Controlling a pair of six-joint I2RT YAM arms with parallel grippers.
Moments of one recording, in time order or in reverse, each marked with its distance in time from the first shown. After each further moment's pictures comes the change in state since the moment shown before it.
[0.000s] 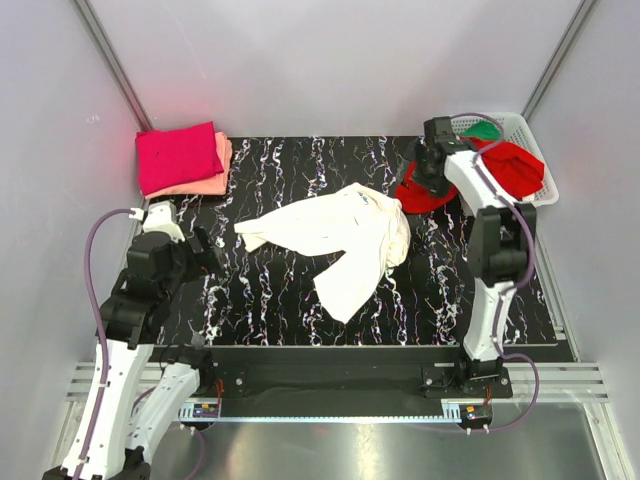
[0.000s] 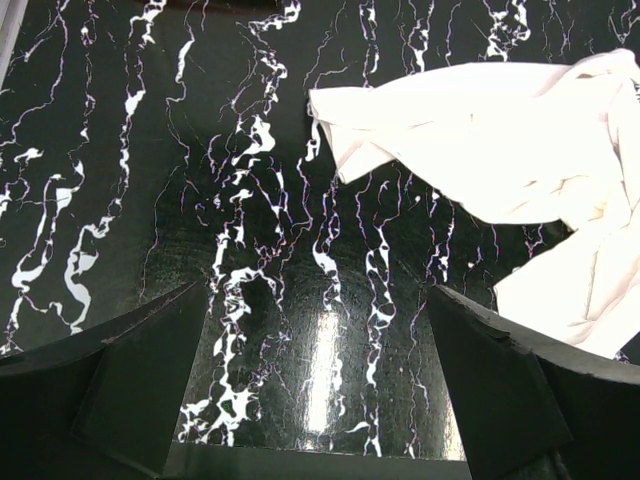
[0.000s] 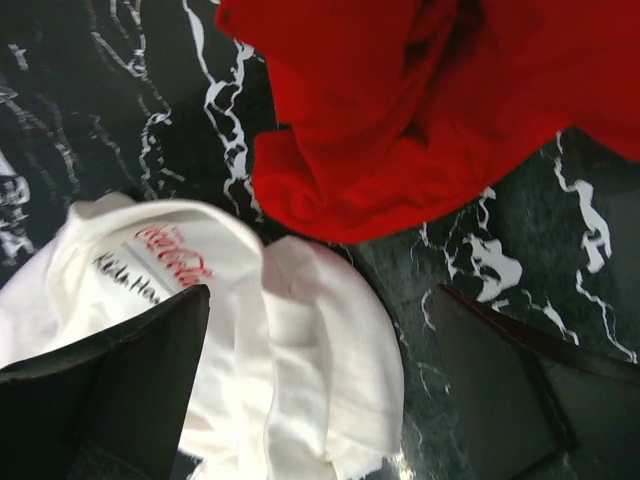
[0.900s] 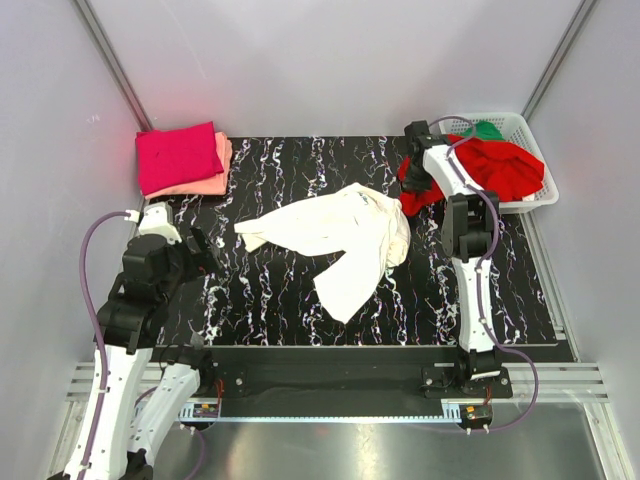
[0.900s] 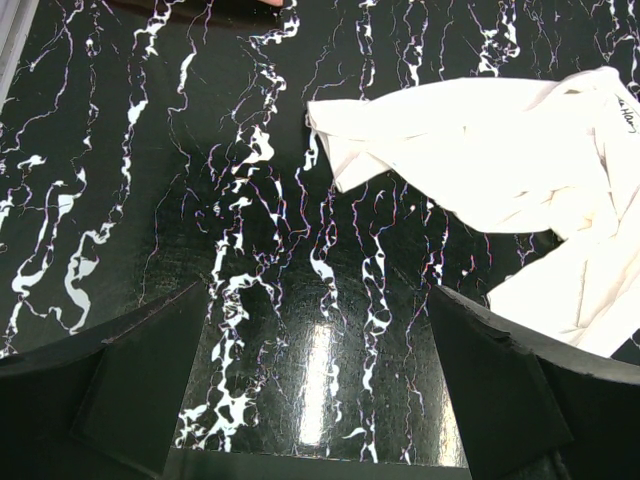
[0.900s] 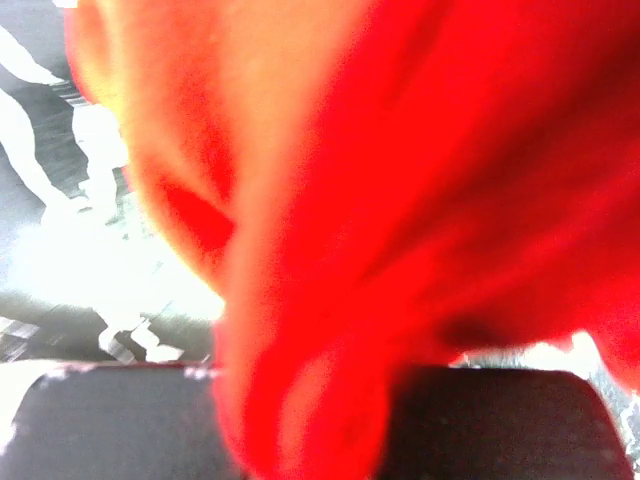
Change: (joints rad) left arm 0.021 -0.028 0.000 0.008 0.015 0.000; right arm 0.040 0.492 0.499 -0.235 0.201 -0.085
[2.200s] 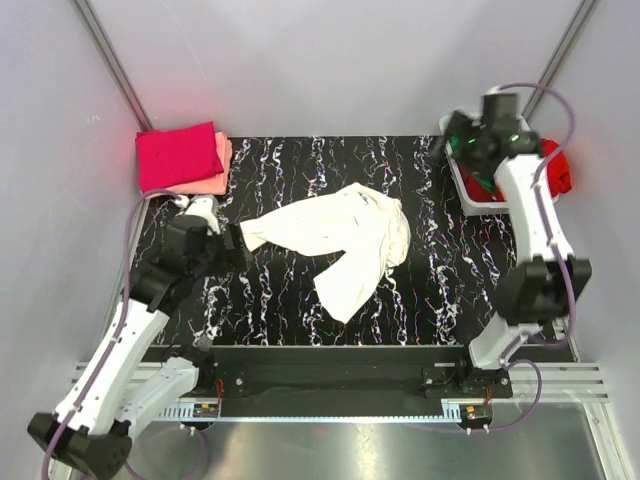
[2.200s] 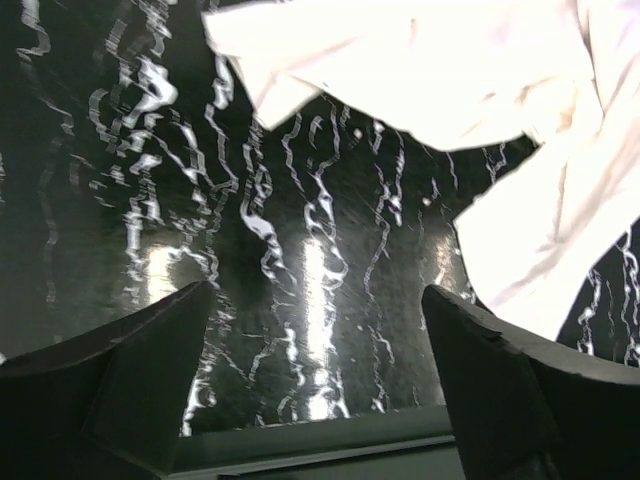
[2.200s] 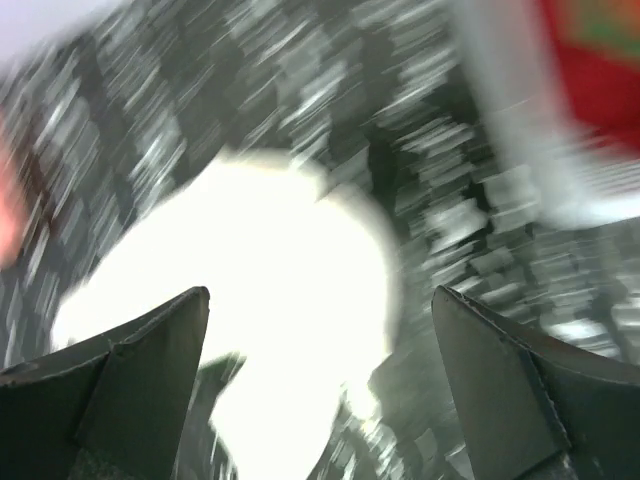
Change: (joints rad) left arm -0.183 0.200 0.000 0.019 0.049 -0.047; right arm -0.206 -0.731 -0.379 0.065 -0.286 -0.007
